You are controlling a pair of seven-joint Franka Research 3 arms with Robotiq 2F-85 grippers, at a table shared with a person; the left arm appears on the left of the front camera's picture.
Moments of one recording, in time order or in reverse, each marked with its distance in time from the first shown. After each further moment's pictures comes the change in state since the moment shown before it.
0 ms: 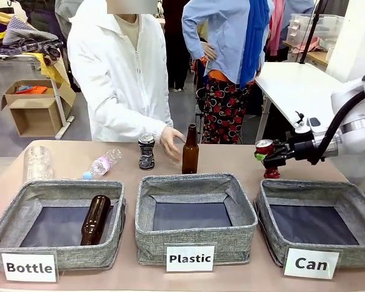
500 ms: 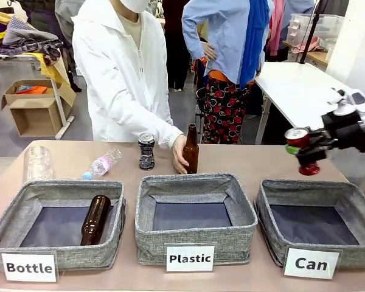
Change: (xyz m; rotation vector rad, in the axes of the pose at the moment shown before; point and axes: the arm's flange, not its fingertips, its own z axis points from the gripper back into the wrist) left arm 0.000 -0.001 0.001 0.003 -0.006 -0.005; right arm 0.070 0.116 0.084 0.002 0.150 0.055
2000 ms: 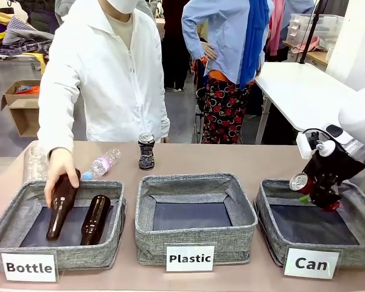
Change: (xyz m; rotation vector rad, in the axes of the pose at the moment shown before) left arm -0.012 -0.043 0.040 0.213 -0.090 -0.023; right arm -0.033 0.041 -0.037 -0.102 0.635 0.129
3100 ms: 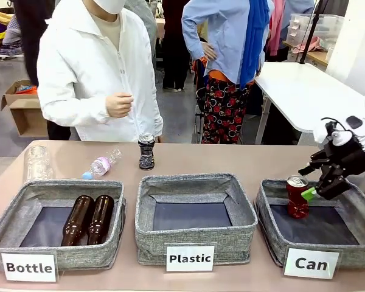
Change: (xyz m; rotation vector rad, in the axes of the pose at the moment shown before) left arm -0.060 -0.063 0.110 0.379 -0.511 0.068; right arm -0.015 0.000 0.023 -0.019 -0.225 -0.175
